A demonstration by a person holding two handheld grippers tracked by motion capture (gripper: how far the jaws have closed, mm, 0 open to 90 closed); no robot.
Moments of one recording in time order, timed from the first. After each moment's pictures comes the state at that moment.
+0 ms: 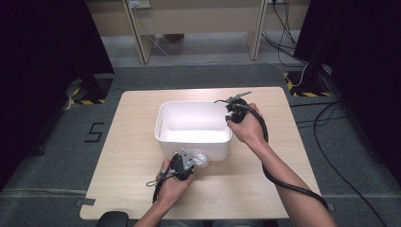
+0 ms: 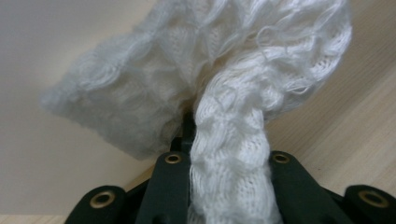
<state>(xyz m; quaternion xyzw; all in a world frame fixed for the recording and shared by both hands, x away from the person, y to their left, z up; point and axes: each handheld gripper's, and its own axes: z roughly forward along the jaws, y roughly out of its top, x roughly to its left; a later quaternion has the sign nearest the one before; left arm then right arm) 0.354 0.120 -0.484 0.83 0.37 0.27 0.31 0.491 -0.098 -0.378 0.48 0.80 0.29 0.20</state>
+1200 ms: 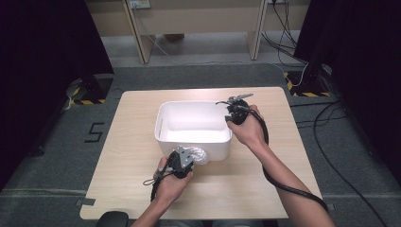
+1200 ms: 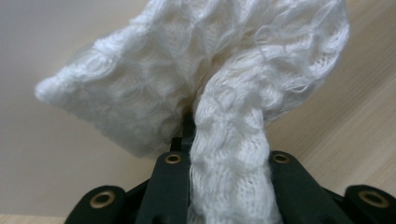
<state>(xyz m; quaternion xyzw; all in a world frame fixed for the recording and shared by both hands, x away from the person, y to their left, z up) 0.352 0.122 -0.466 0.82 0.37 0.27 0.33 0.488 -0.101 -0.382 0.48 0.80 0.31 0.20</state>
